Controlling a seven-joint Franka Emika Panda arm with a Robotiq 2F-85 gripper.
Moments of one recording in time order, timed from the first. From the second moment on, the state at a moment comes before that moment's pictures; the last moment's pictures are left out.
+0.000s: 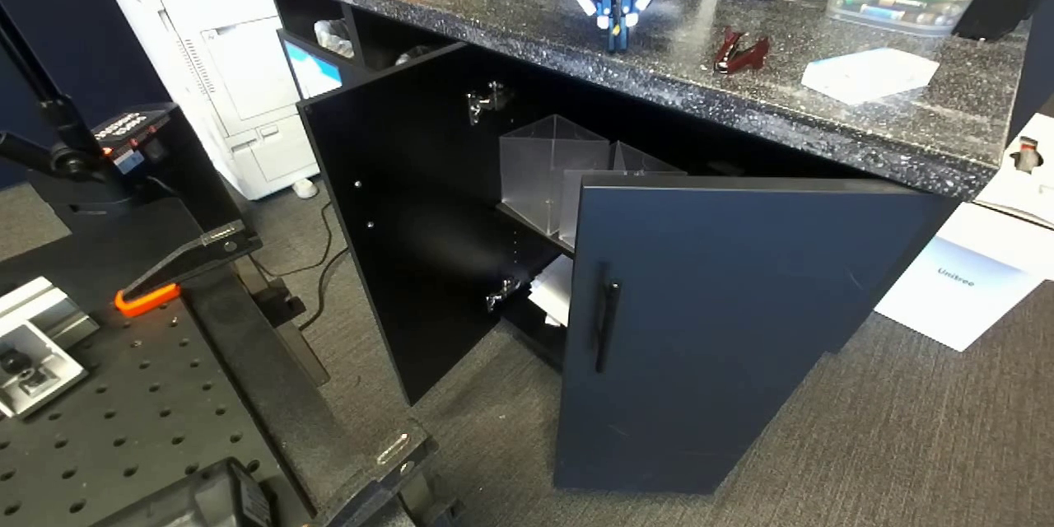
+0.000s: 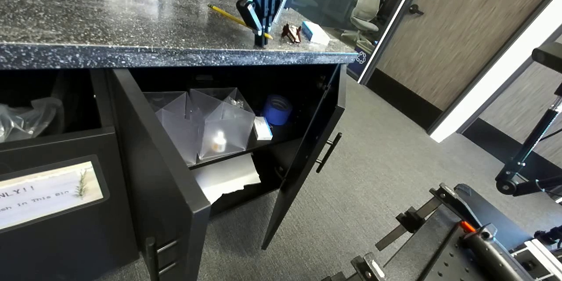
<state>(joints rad) 0.18 1.28 -0.10 -0.51 -0.12 1.73 -0.27</state>
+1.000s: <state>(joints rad) 0.06 1.17 -0.02 -0.49 -0.03 1.47 -0.46</state>
